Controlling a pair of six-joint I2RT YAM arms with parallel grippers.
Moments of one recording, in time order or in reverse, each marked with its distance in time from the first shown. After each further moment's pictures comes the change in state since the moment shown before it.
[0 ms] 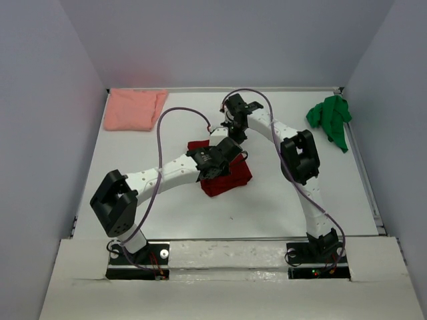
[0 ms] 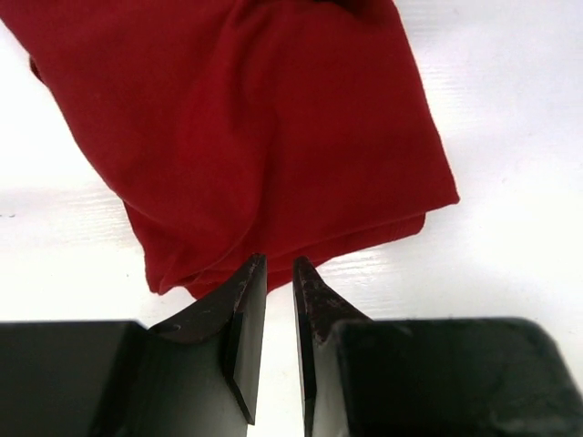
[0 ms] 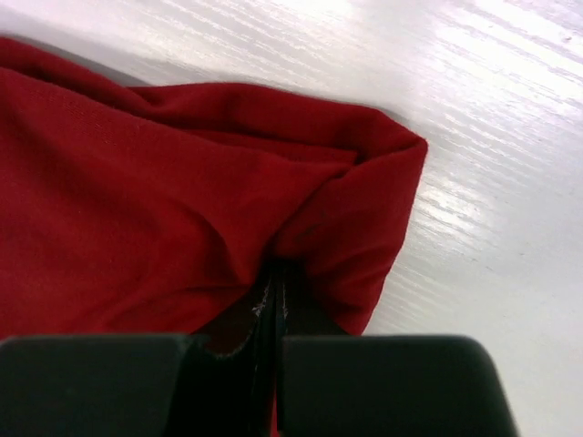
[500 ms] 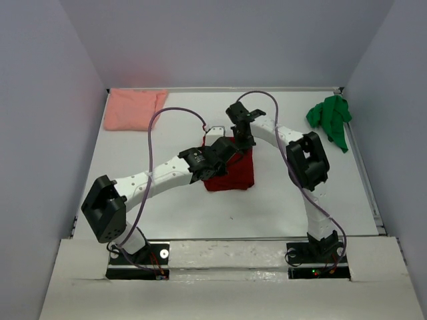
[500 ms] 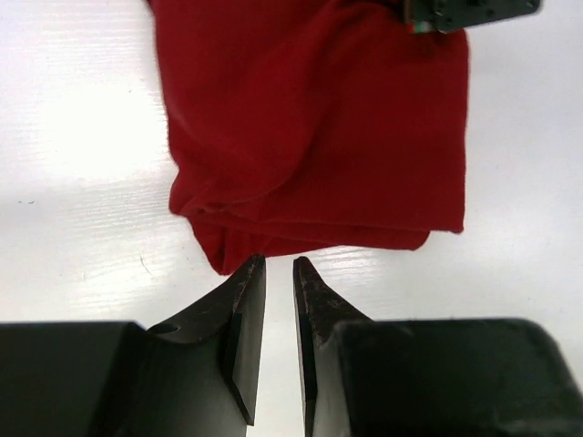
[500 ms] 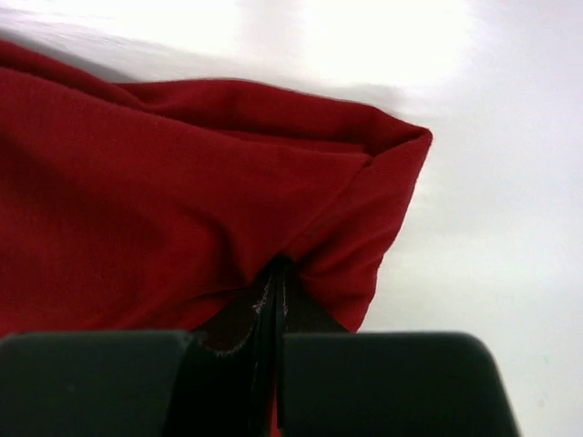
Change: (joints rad) left arm 0.001 -0.086 -0.010 -0.034 0.002 0.004; right arm 0.024 -0.139 -0.245 0.076 0.362 0.187
